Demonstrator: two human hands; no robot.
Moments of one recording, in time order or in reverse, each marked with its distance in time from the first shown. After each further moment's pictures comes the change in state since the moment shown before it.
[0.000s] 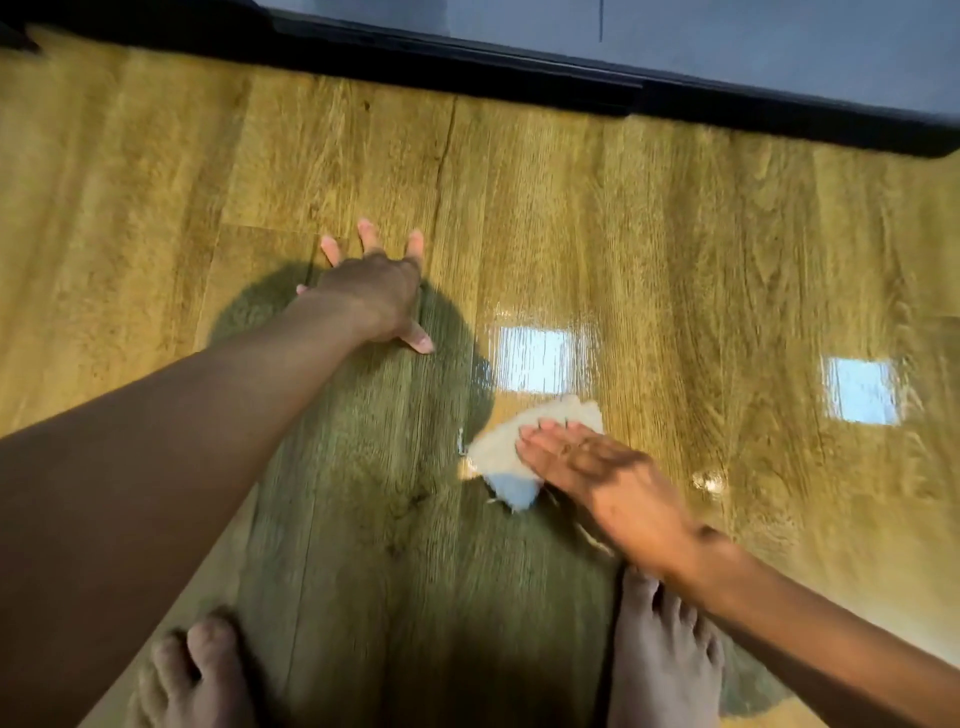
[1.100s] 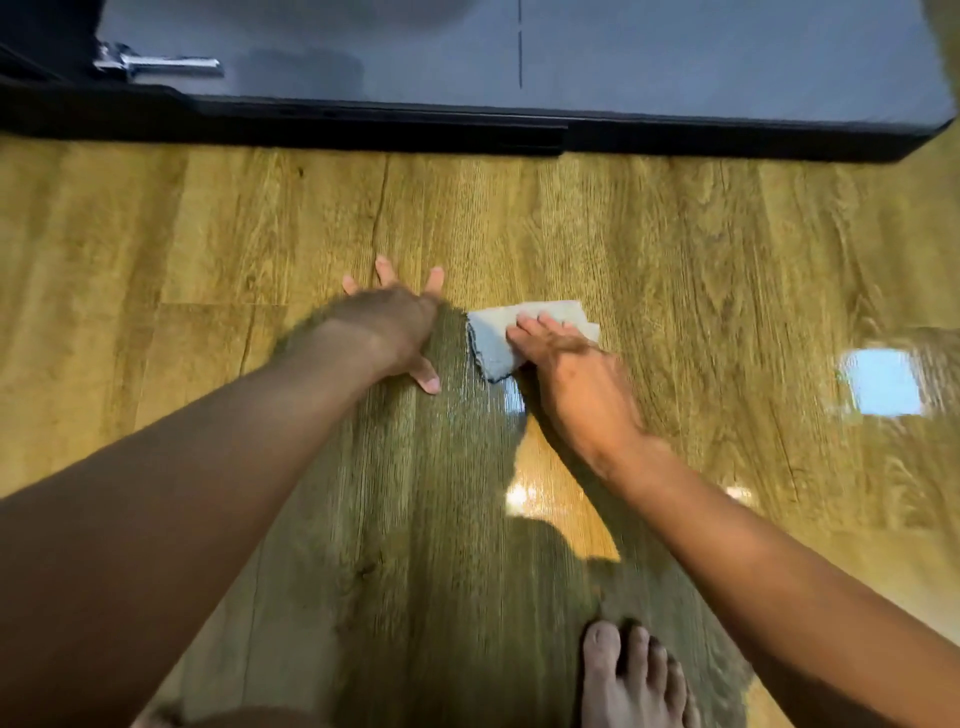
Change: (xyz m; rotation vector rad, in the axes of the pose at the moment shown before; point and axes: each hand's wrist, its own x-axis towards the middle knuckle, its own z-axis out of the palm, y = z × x) left_hand 0.025 0.068 -0.019 0.214 0.018 0.100; right_hand 0.082 0.082 -0.017 0.218 0.078 0.496
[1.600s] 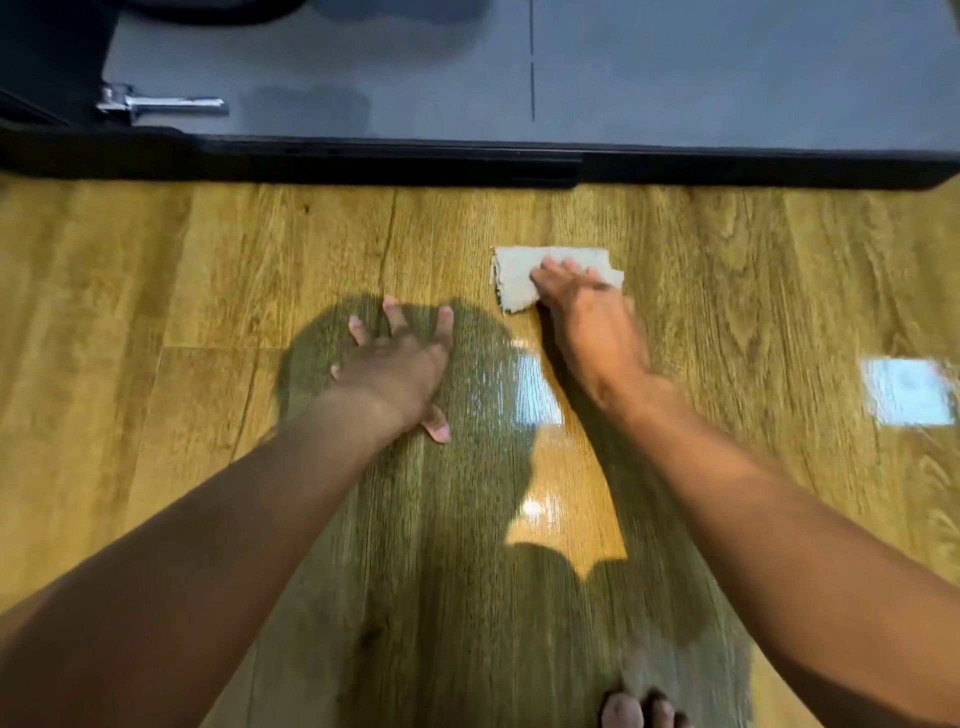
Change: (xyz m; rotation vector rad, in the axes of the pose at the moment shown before) left_hand 0.007 0.001 0.002 -0.065 -0.029 -0.022; right_hand 0.099 0.029 -0.004 0.027 0.065 0.107
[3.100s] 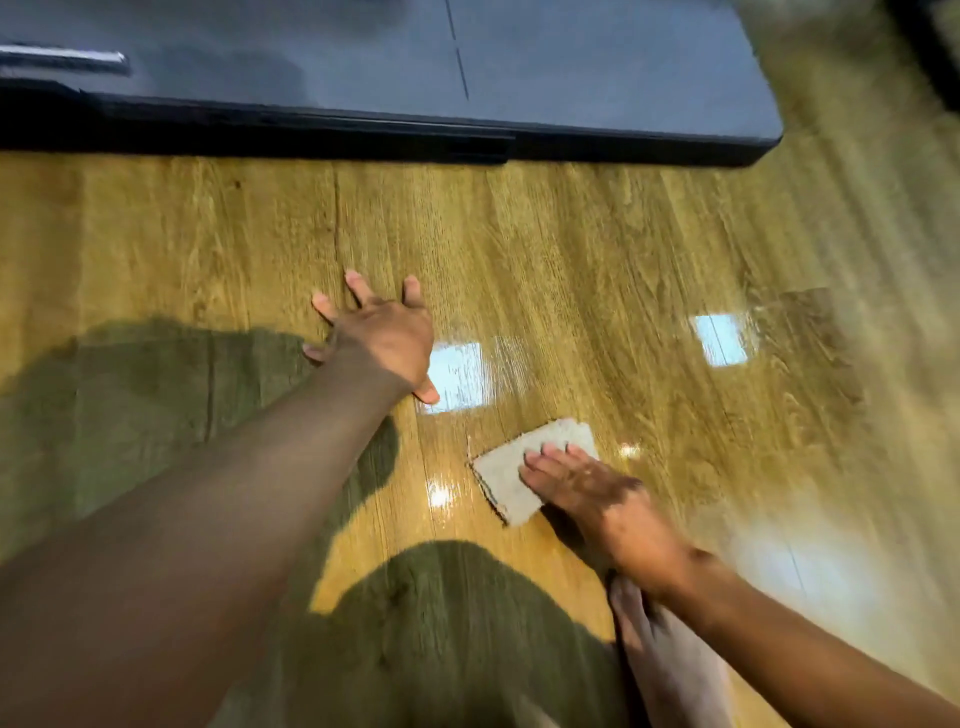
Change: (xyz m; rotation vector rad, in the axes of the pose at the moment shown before) left_hand 0.009 0.001 -0.004 -0.059 -0.032 0.035; right_hand -0.221 -0.021 0.009 -0.087 -0.197 -0.286
